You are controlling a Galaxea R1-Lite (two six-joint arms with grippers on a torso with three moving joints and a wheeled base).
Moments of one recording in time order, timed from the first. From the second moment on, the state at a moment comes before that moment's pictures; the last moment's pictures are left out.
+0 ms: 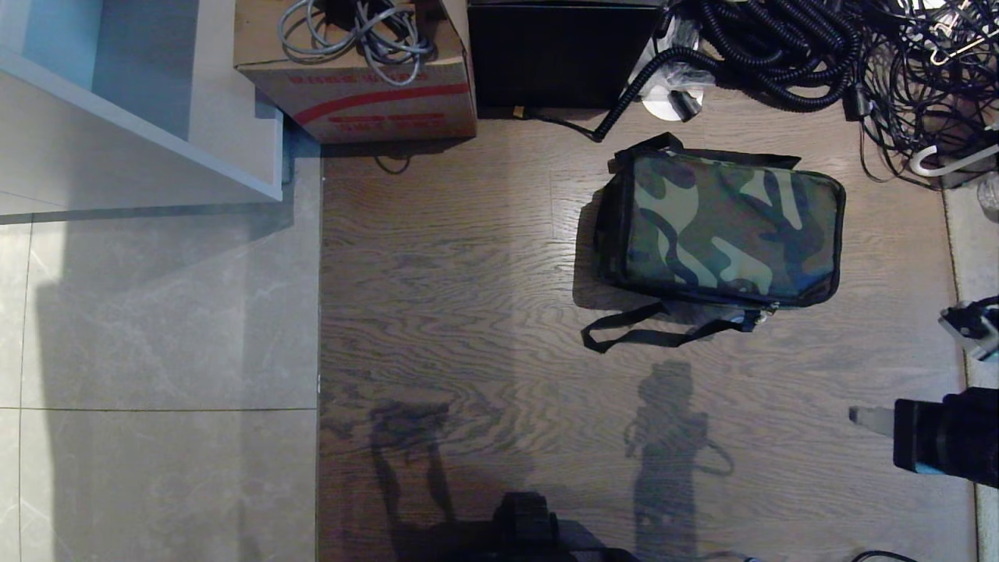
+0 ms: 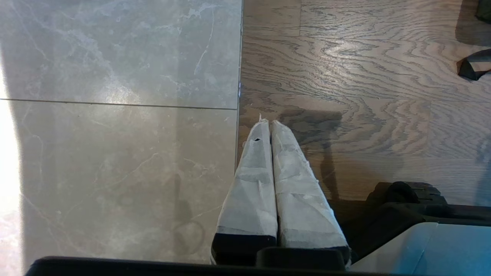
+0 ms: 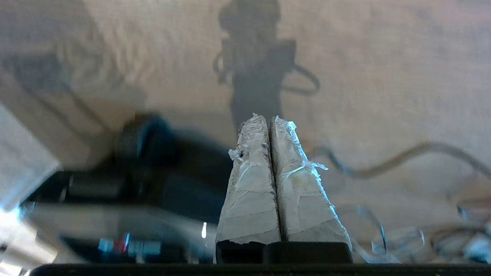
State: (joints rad) left arm 0.00 0.00 0.00 0.00 0.01 -0.01; right arm 0.09 1.20 -0.50 -0.11 0.04 0.17
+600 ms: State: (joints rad) left arm 0.00 0.00 0.00 0.00 0.01 -0.01; right arm 0.11 1.32 -0.46 -0.14 0.10 0.12
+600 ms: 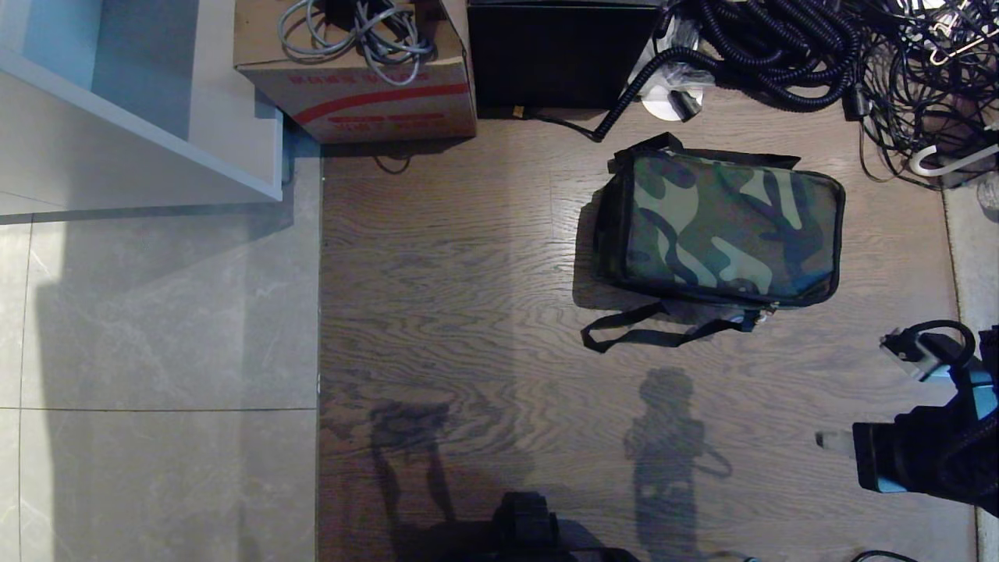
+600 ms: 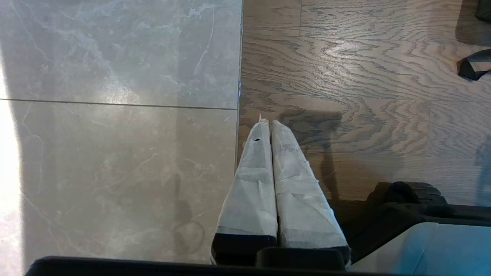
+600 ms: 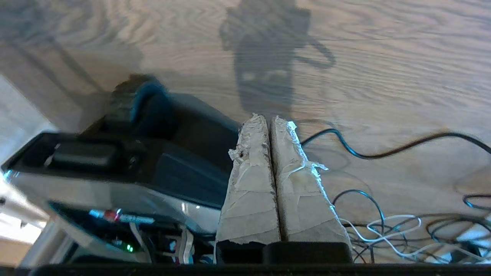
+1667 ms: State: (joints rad) left arm 0.00 0.00 0.00 0.00 0.01 -0.01; right arm -0.08 1.72 -0.64 -0.57 0.10 -0.17
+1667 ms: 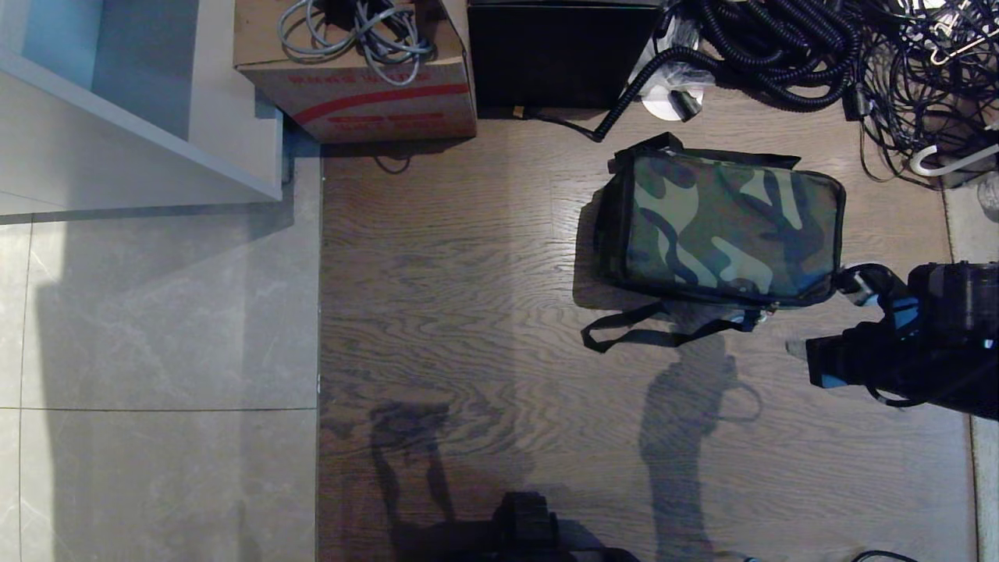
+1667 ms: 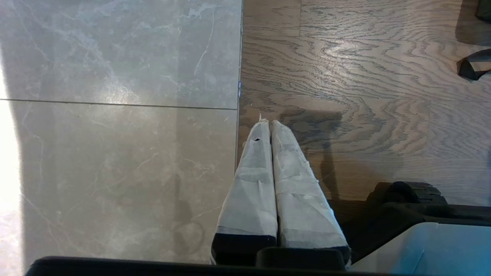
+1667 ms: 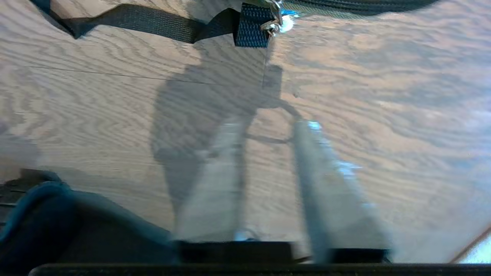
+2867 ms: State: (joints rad) left arm 0.00 0.00 0.00 0.00 0.01 -0.01; right arm -0.11 1.99 -0.81 -0.74 0.14 0.02
